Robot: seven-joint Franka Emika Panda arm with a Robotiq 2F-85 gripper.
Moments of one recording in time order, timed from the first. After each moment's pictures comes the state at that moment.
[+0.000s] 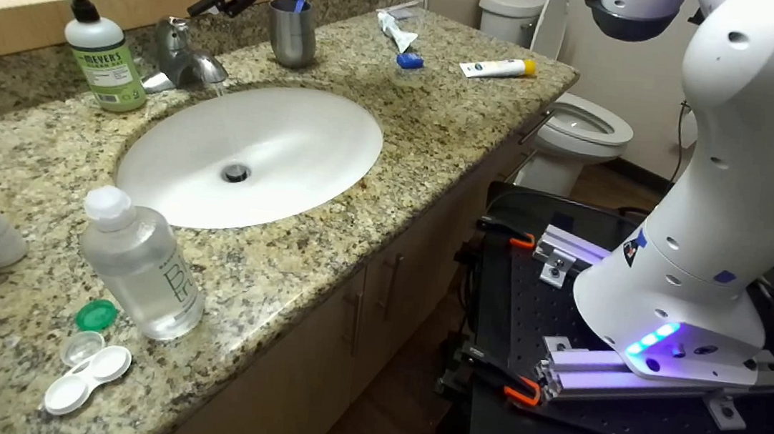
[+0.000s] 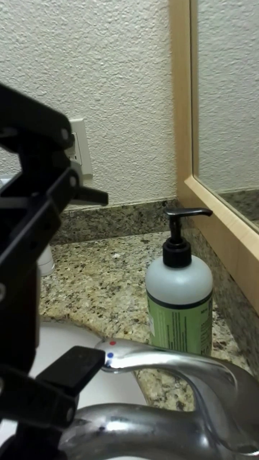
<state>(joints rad) 1.57 -1.50 -1.66 -1.88 -0.68 2.63 -2.59</state>
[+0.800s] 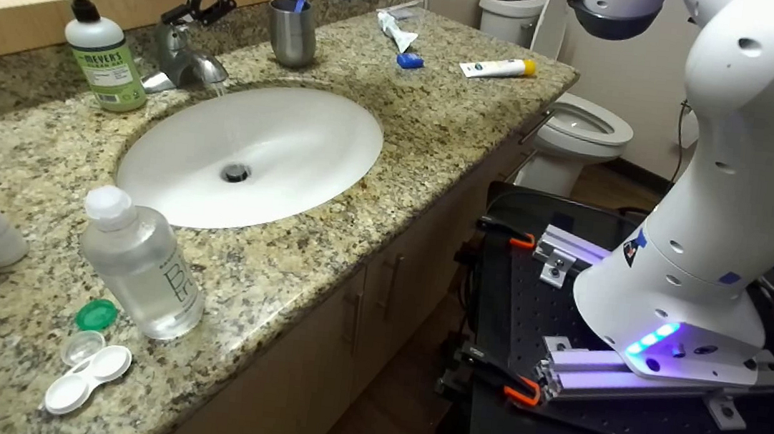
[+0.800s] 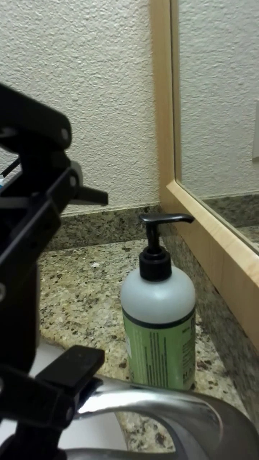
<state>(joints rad) 1.66 -1.48 -1.71 -1.85 -0.68 2.75 -2.57</state>
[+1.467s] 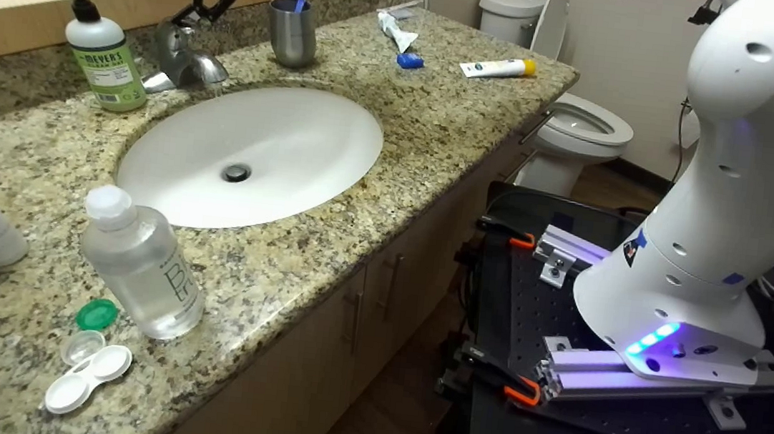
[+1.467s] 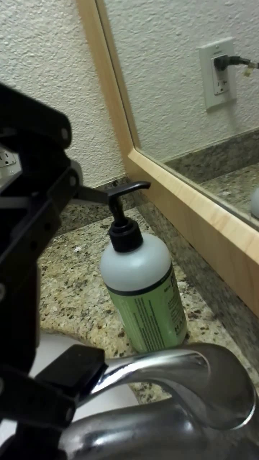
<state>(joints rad) 1.73 -1.29 -1.80 -1.79 -0.68 2.74 -2.26</state>
